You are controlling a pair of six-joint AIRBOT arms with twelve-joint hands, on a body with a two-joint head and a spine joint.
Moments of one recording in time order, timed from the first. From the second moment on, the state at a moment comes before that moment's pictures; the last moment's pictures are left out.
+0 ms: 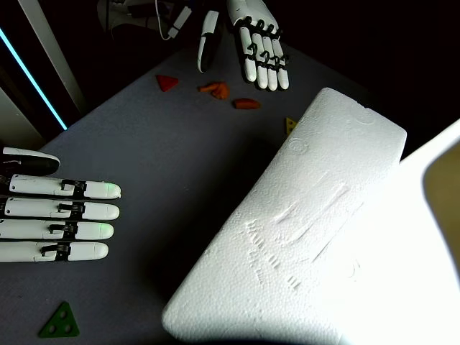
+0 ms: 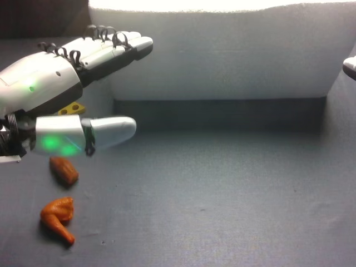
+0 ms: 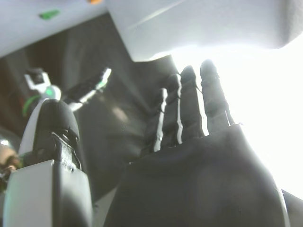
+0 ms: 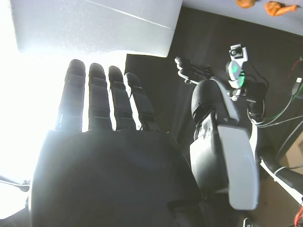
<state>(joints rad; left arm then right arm) 0.75 -0.89 1.10 0.19 -1.01 0.45 -0.96 -0.68 0.87 0.14 1.19 -0.78</state>
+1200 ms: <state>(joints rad) 0.78 -0.89 1.11 -0.13 -1.18 0.61 -0.98 -0.72 0.91 0.41 1.34 -0.86</state>
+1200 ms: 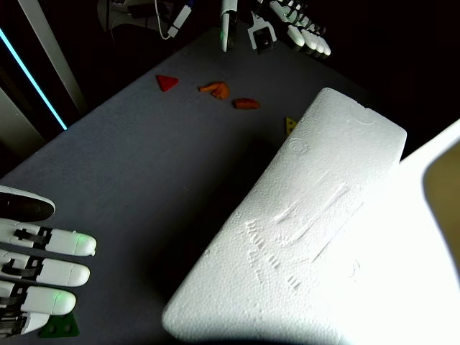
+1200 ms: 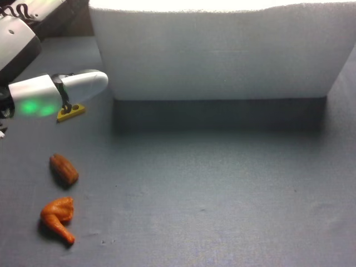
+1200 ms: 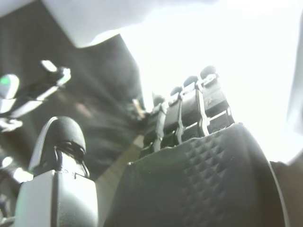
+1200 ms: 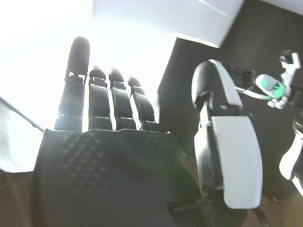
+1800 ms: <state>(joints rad) 0.73 -1.00 1.25 -0.33 -1.08 0.61 -0.80 -0.84 1.06 0.51 1.17 -0.91</state>
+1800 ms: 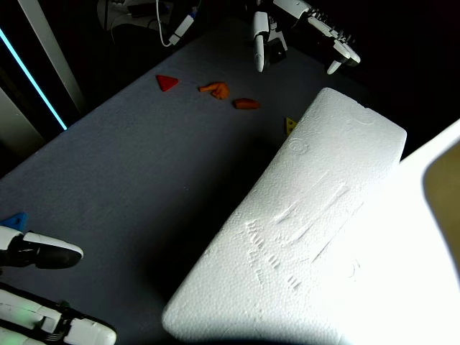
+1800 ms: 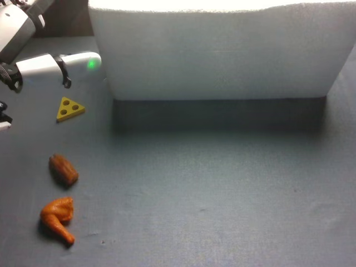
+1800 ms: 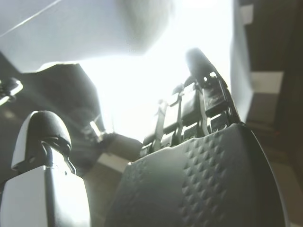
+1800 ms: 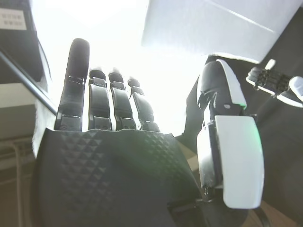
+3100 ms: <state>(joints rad) 0.68 -1.11 1.39 -0.44 -0.93 0.58 -0.61 -0.93 1.20 0.61 0.96 -1.00</state>
